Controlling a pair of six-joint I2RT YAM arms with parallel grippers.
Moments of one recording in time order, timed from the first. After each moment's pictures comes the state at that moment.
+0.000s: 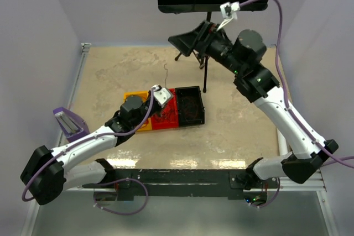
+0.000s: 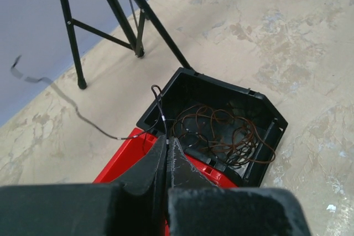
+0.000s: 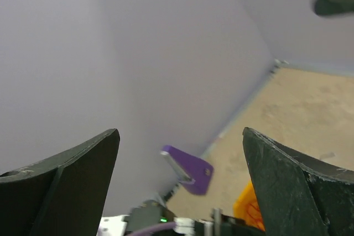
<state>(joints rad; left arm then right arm) -0.73 1.11 0.61 0.39 0.08 0.25 0.64 1.38 1.72 -0.09 -0.25 0.76</state>
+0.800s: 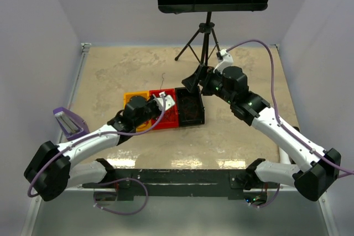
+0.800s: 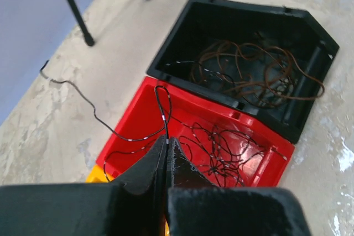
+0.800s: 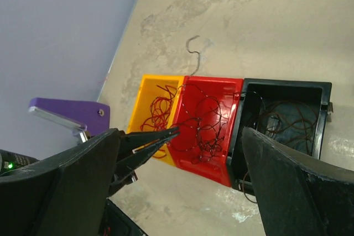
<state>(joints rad) -0.68 1.14 0.57 0.28 0.04 0.44 0.64 1.17 1.10 -0.20 0.01 0.65</state>
